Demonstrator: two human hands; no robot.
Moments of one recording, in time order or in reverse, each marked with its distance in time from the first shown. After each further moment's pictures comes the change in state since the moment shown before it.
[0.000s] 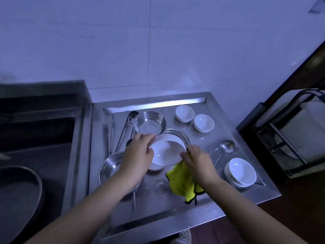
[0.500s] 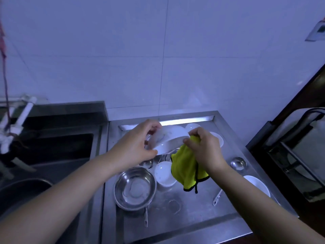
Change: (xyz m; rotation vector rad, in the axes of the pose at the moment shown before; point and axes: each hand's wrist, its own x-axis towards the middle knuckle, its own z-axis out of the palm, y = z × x) left_hand 0.018 0.015 -0.113 -0.180 -0.174 0.230; right_hand 0.032 -0.082 -0.041 0.220 0.174 -0.054
